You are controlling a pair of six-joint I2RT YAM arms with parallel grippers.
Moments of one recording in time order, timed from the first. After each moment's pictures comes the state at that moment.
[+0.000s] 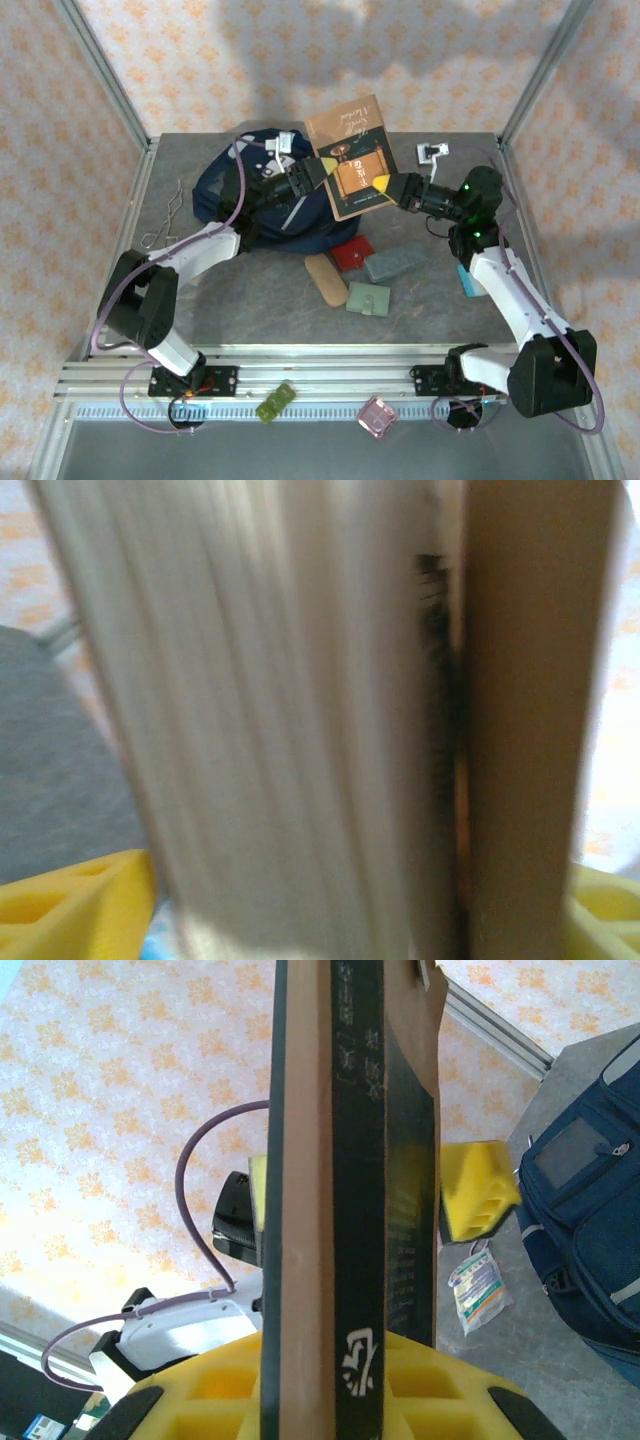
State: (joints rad) left arm -0.41 1.60 1.01 0.91 0.70 -1.19; right arm 0.17 1.17 0.89 0.40 -1.08 1.08
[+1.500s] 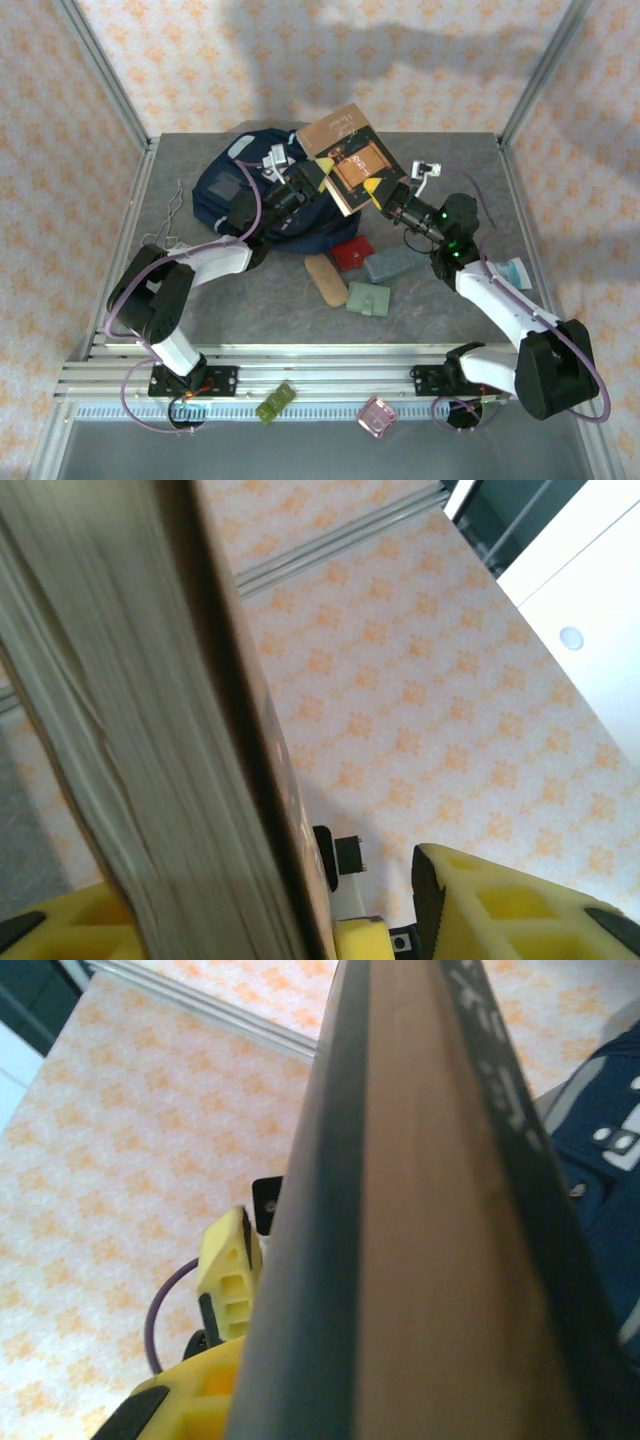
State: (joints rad) left arm -0.49 1.64 0.87 1.18 0.39 -1.33; right arm 0.31 1.17 0.69 0.63 -0.65 1.25
